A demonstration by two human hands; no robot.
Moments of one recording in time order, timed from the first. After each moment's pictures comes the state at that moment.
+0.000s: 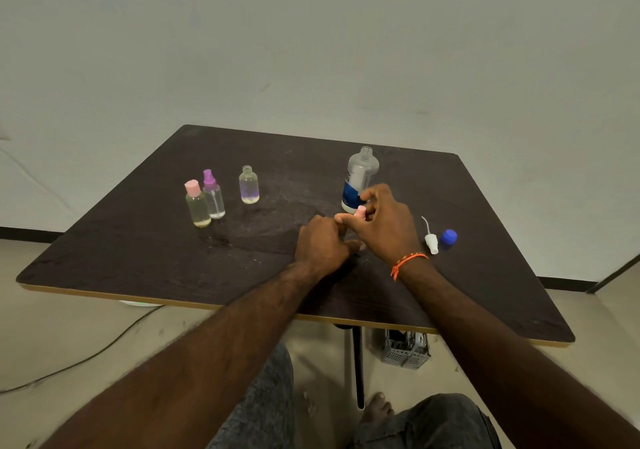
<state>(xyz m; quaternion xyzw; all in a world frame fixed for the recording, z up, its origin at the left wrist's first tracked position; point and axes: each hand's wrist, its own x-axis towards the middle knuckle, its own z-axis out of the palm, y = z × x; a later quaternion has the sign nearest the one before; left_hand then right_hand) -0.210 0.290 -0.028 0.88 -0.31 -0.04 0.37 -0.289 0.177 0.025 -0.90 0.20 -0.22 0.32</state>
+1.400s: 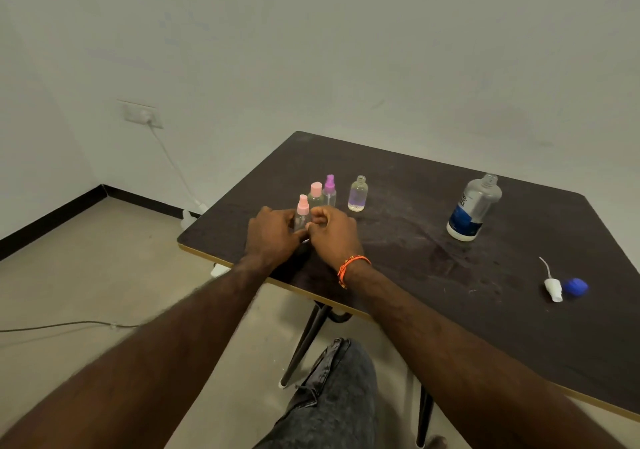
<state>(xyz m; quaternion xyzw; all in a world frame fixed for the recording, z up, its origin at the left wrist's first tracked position) -0.121 0.539 -0.031 0.93 -0.15 0.11 0.33 -0.168 0.403 -0.006 -0.87 0.07 -0.14 0.46</state>
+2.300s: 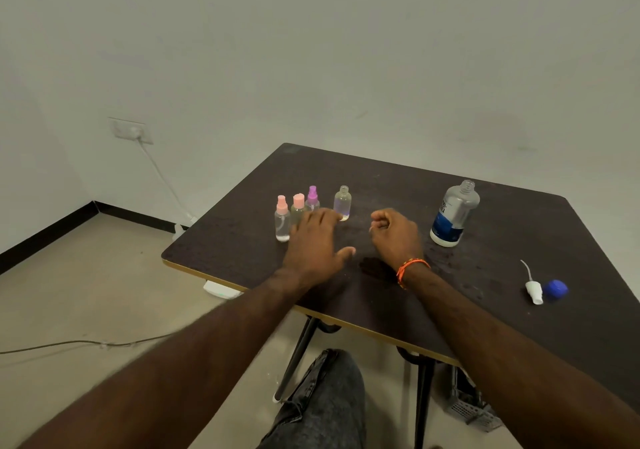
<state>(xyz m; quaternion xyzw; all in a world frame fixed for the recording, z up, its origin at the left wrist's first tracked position) -0.154 0.455 -0.014 0.91 -0.27 0.14 0.27 -0.178 0.267 -0.008 -0.90 0.15 -0.21 0.36</state>
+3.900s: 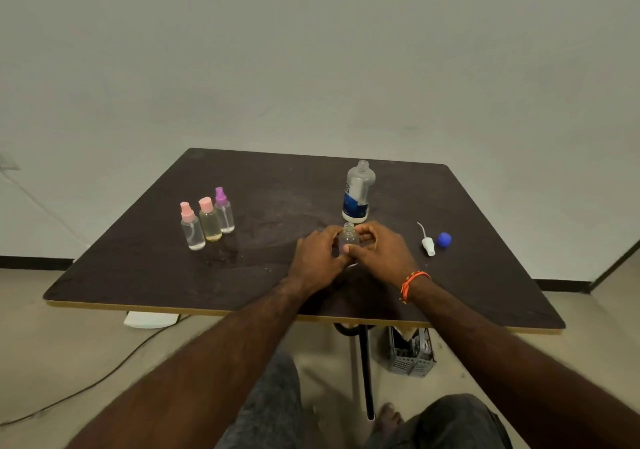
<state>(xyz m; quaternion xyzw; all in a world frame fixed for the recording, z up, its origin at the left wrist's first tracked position) -0.218 0.326 -0.031 0.85 -0.37 -0.02 0.37 -0.309 0.189 0.001 -0.89 0.21 -0.14 0.38</state>
